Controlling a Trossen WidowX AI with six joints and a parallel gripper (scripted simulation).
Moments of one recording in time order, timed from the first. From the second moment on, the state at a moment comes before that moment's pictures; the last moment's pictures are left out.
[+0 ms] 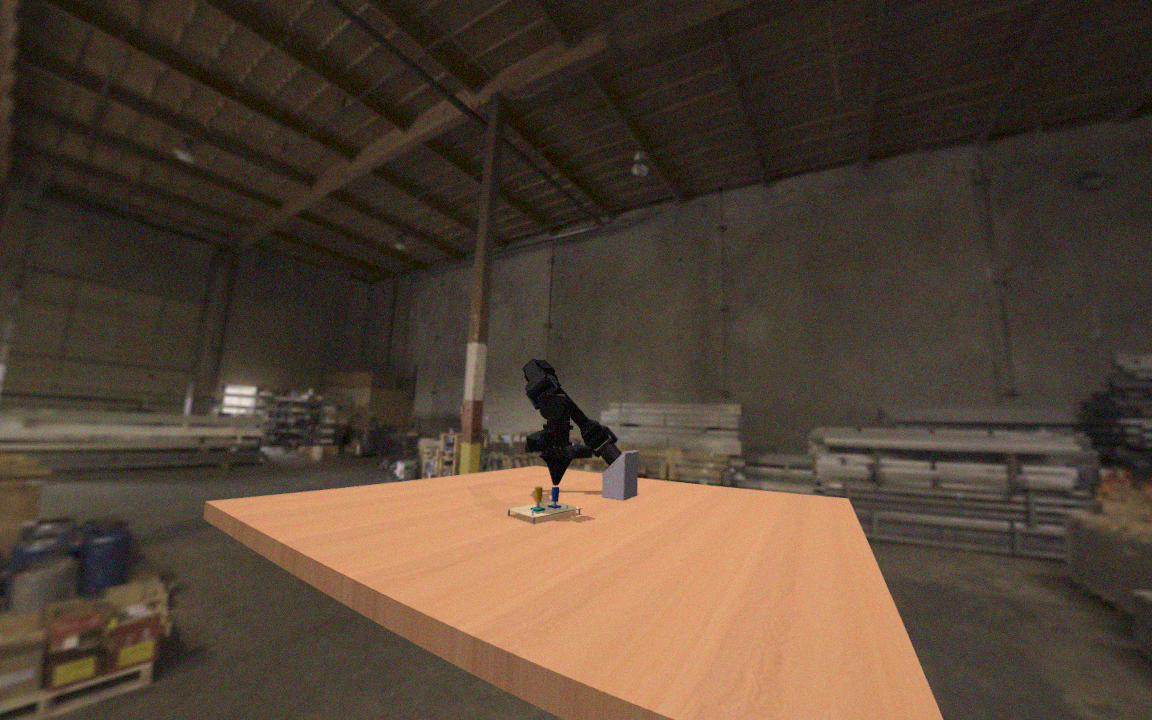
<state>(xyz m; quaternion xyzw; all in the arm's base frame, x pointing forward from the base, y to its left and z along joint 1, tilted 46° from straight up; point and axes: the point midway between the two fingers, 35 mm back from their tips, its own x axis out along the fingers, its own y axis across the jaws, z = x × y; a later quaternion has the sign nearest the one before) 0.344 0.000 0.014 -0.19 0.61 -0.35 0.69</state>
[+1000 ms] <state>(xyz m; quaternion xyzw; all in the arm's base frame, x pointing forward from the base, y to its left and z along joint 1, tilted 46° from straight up) 0.344 -0.004 0.010 -0.19 0.61 -0.35 0.69</state>
